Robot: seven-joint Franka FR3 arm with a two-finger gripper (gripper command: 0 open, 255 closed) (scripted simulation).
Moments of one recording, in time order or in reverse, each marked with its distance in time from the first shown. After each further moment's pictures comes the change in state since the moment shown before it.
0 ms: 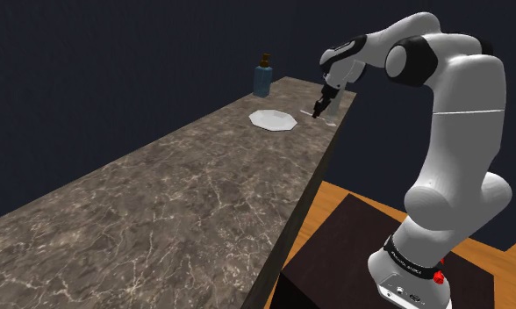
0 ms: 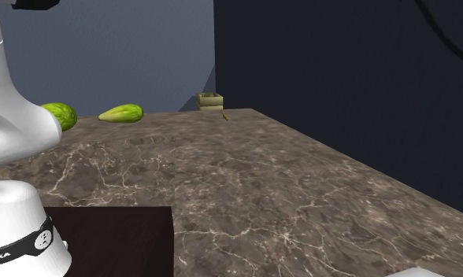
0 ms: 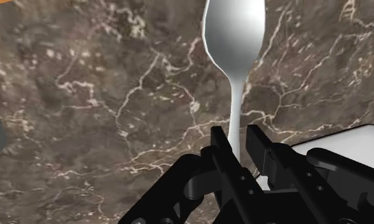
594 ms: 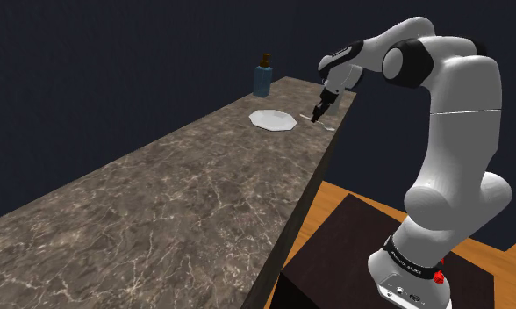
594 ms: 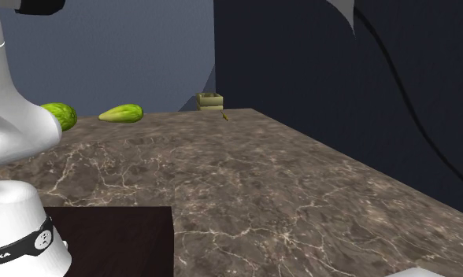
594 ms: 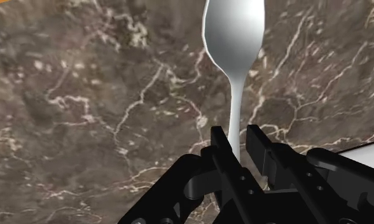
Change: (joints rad) arm -0.004 0.027 0.007 -0.021 0.016 0.045 -0.020
